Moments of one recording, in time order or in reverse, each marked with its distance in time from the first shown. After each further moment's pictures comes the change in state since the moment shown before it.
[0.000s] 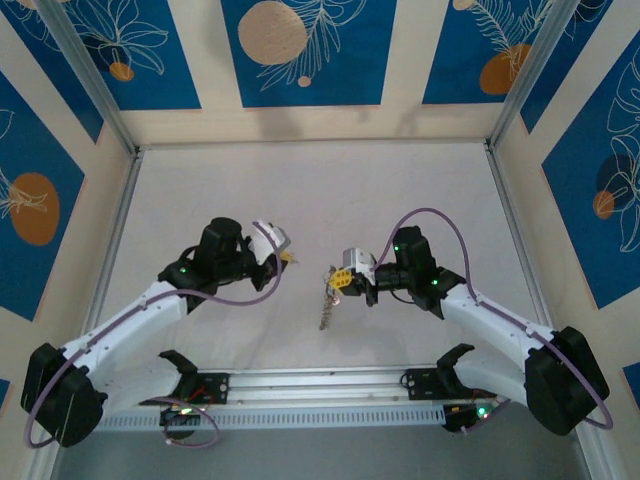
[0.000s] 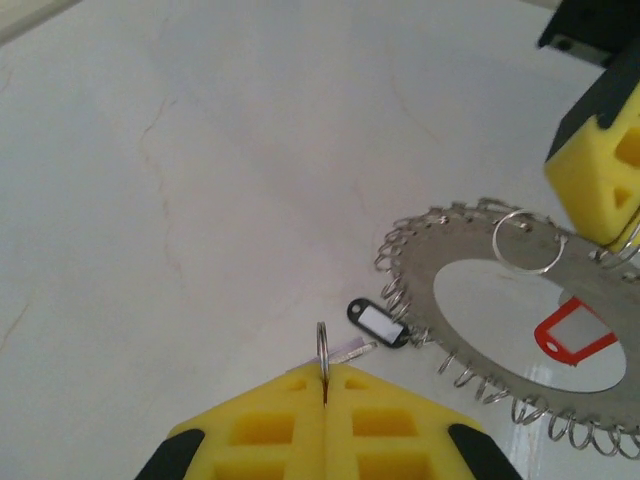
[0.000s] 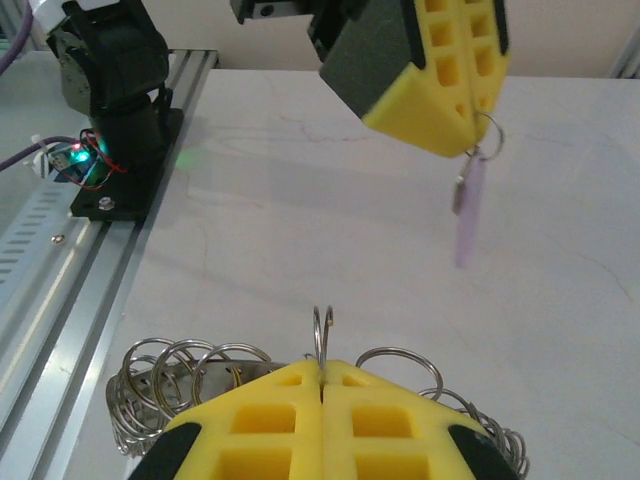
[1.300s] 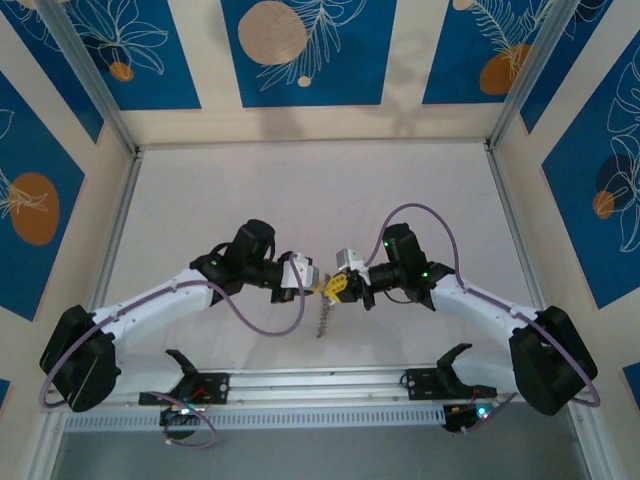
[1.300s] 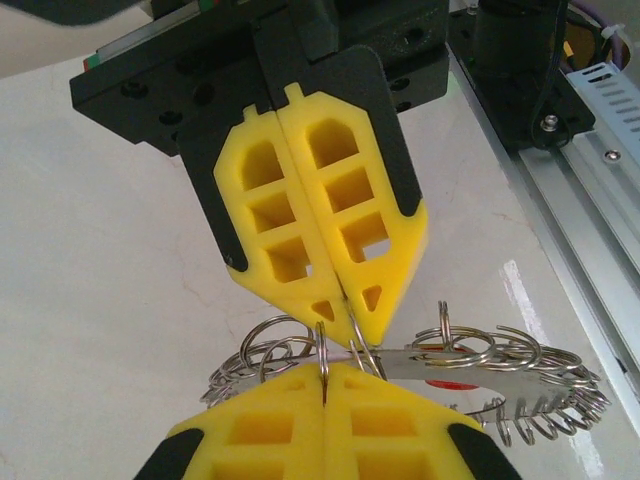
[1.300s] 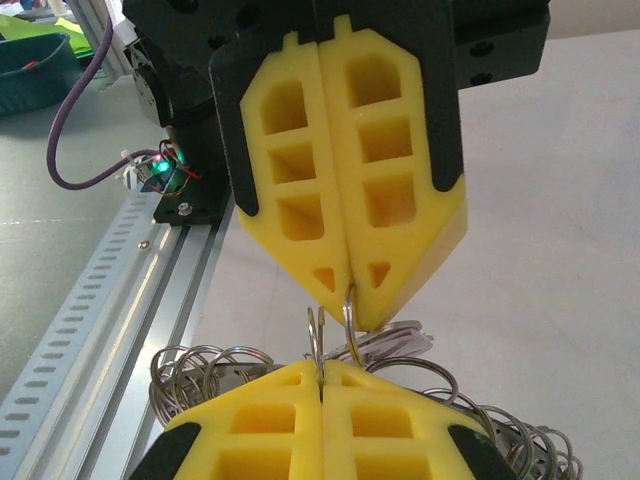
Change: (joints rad) left arm -0.142 0.176 0.064 0.000 0.254 0.505; right arm -0.005 0.116 0.041 -0.044 -0.131 0.040
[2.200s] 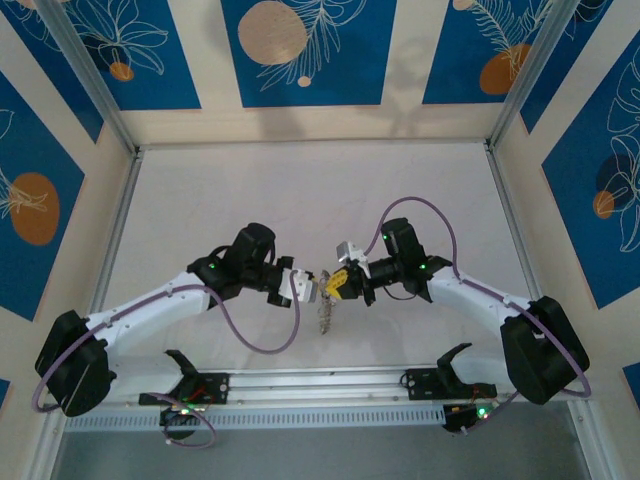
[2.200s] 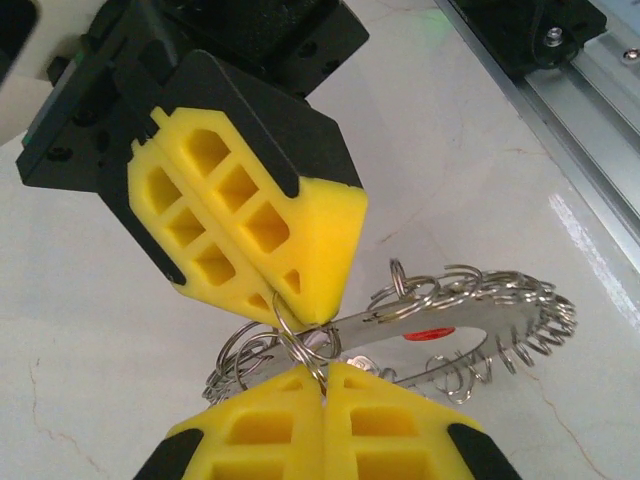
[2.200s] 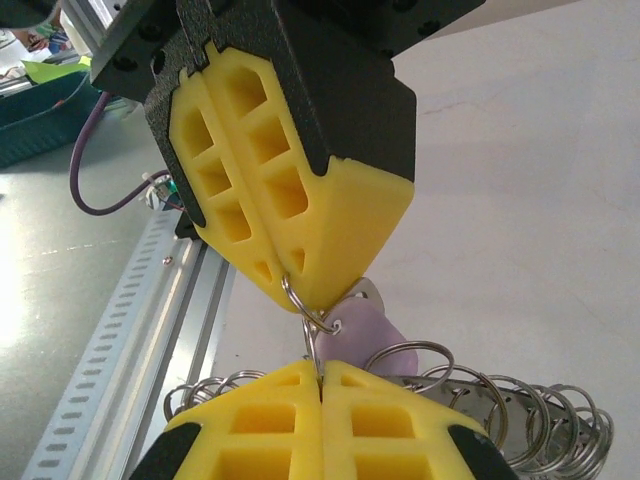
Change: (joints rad) left arm -0.032 -0.035 0.000 -0.062 -0.082 0.237; right arm -0.039 0.064 0.044 -0.044 -0.068 0.065
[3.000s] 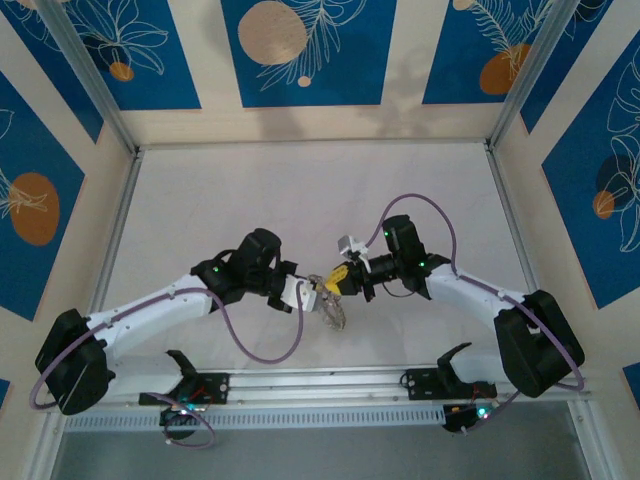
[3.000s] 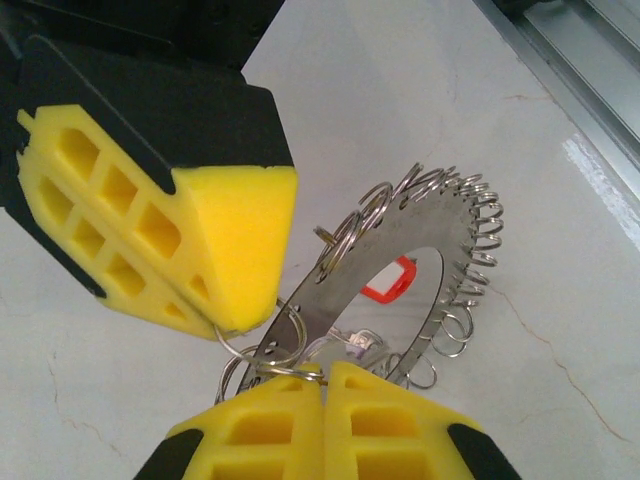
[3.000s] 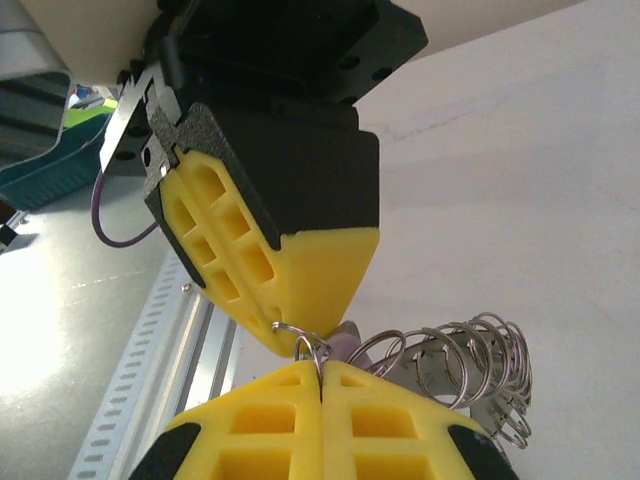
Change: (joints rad) left arm -0.053 0.002 0.000 -0.022 -0.106 0.077; right arm -0.024 0.041 0.000 0.098 -0.062 0.126
